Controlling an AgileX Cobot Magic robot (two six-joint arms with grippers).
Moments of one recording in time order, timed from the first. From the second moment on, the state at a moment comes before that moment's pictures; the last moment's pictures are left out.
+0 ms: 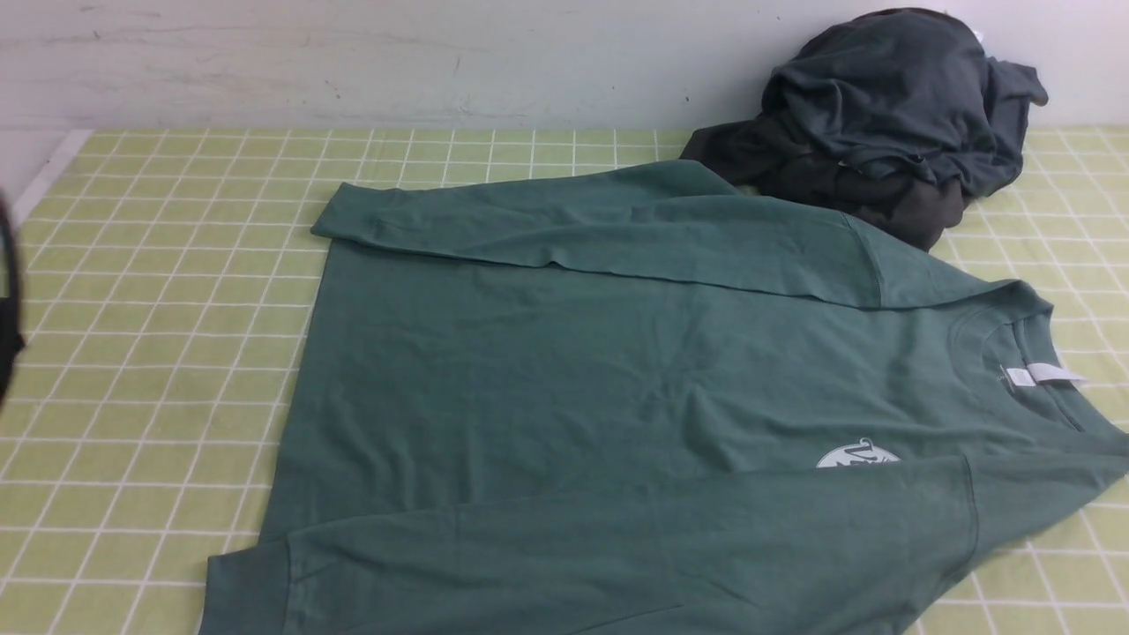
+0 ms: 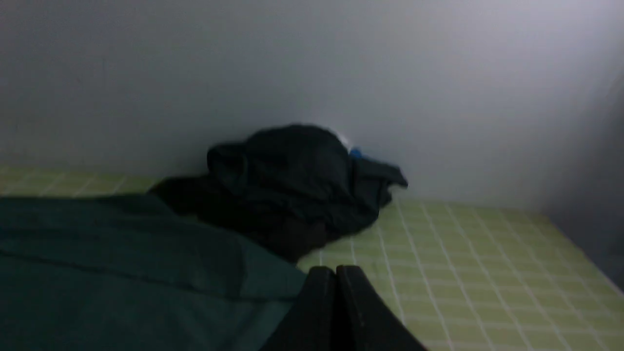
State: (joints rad) right arm 0.01 0.54 -0.55 -0.23 0.48 0.18; left arm -0.09 0.75 -0.69 0.27 0.43 -0.33
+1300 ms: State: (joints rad) right arm 0.21 1.08 -0.56 0.47 0.70 -0.35; left arm -0.09 1.59 -0.73 -0.07 0.53 -0.15
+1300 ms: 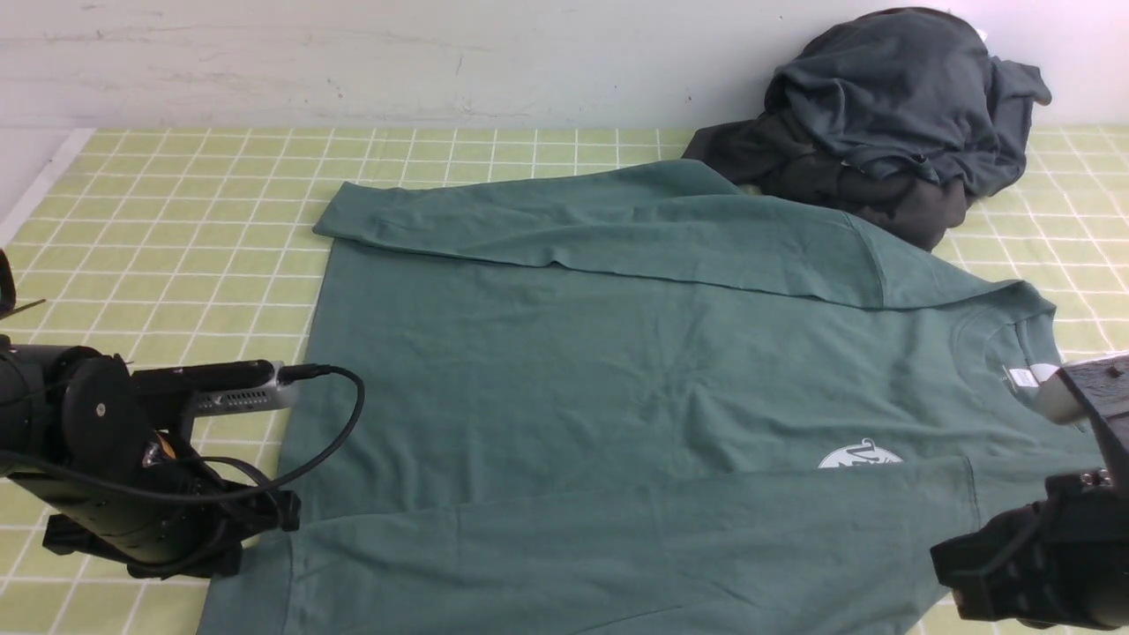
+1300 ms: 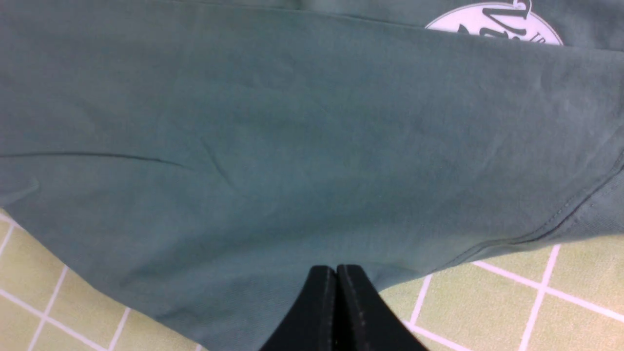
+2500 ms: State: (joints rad) right arm 0.21 1.08 -0.56 0.48 0.70 -0.37; left arm -0.10 1.99 -1.56 -0.02 0.60 0.00
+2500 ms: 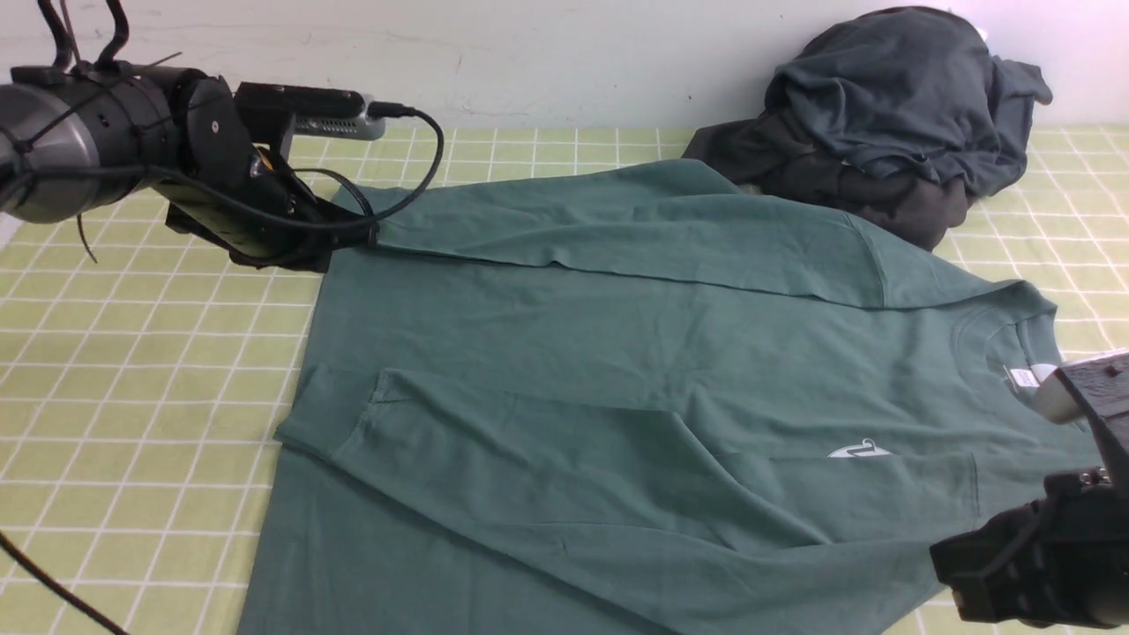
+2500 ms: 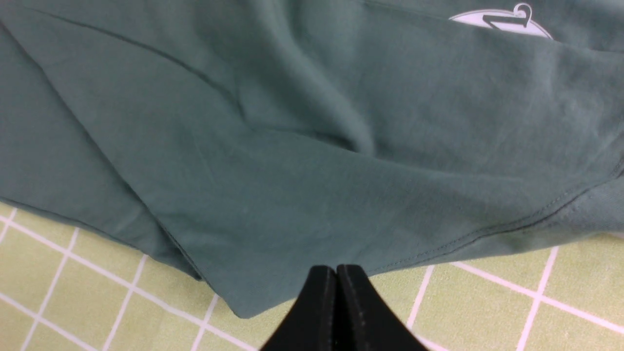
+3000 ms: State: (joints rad) right arm 0.21 1.08 -0.56 0.45 0.66 -0.37; left arm -0.05 2.50 -2.23 0.02 0.67 -0.15
